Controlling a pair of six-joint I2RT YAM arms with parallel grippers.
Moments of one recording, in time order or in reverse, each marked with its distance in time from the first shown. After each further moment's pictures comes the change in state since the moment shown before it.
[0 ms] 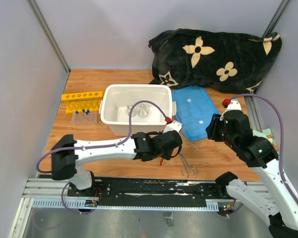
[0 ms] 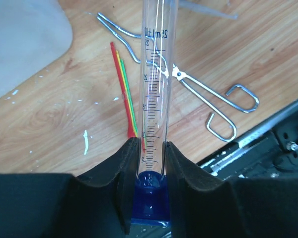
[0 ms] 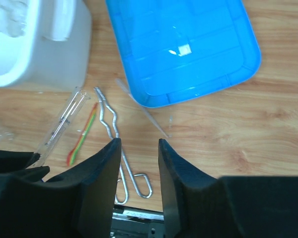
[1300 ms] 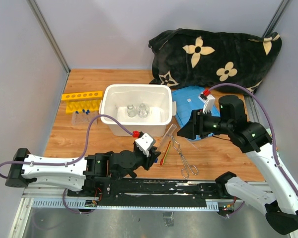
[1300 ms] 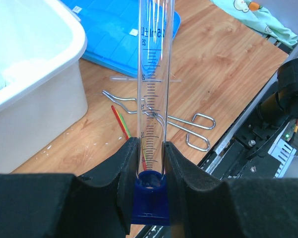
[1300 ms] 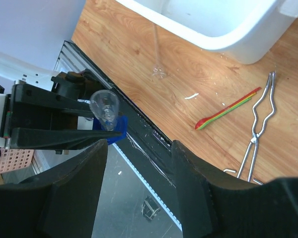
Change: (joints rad) left arm -0.215 -0.678 -0.536 0.521 -0.238 0.314; right arm 0.000 0.174 0.170 0.089 -0.807 0.032
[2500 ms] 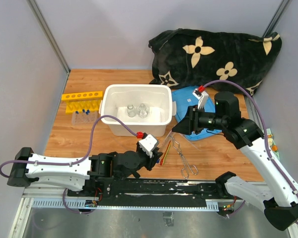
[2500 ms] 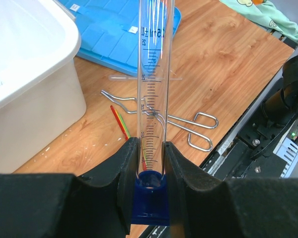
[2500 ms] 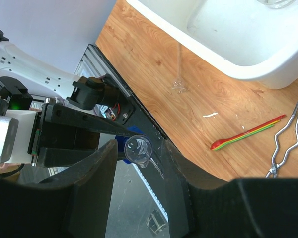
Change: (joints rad) left arm 0.000 0.052 0.000 0.033 0.000 0.018; right arm 0.000 0.052 -0.043 0.179 -0.110 0.037
